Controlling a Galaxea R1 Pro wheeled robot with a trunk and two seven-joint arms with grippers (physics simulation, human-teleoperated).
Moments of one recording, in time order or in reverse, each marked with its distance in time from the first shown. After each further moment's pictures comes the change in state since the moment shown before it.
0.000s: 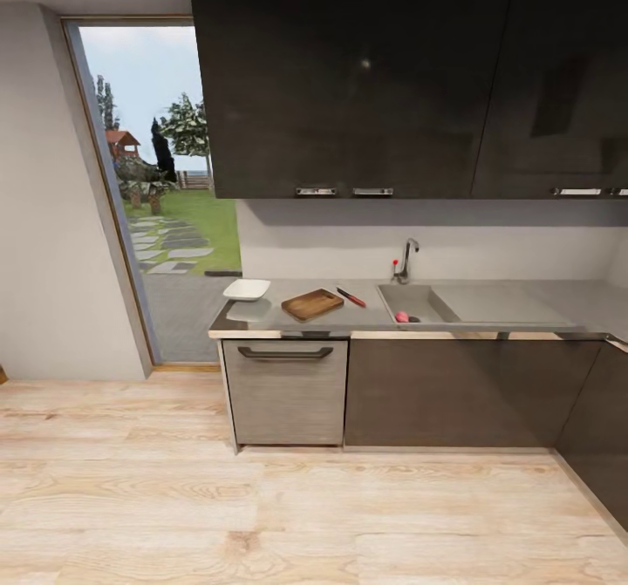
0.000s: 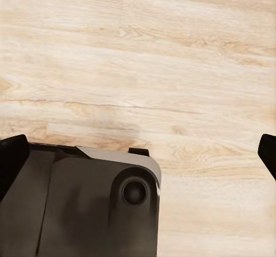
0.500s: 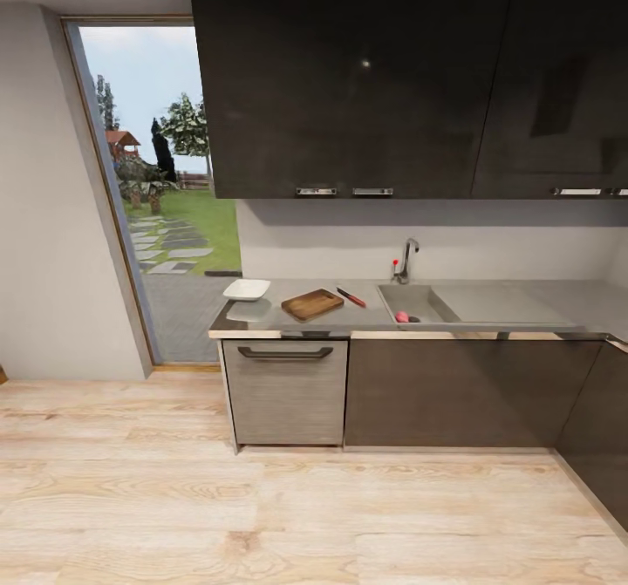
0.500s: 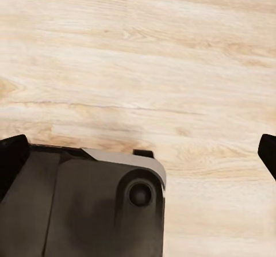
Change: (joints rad) left arm 0.000 0.000 0.000 0.013 0.000 -0.001 0.000; right arm 0.000 0.008 0.001 -0.003 -0.002 -0.002 0.004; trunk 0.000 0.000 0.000
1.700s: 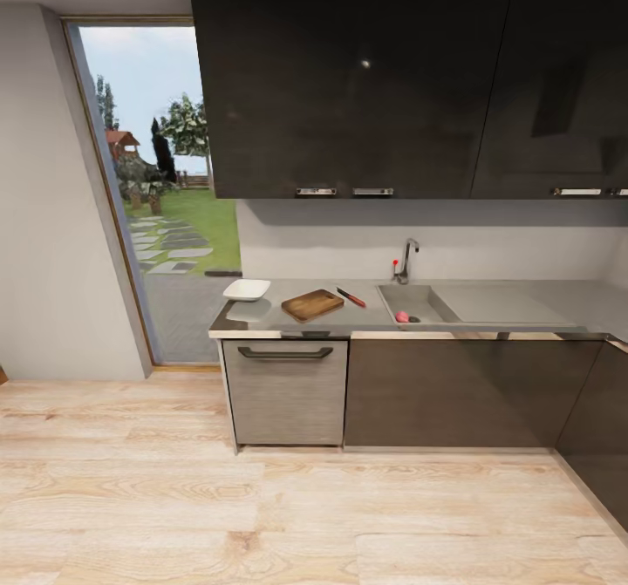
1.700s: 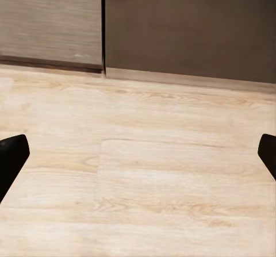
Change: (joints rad) left arm 0.000 -0.003 -0.003 0.000 0.000 -0.001 -0.001; right arm -0.001 -0.073 -0.012 -0.522 0.005 0.012 -0.050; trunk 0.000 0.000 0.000
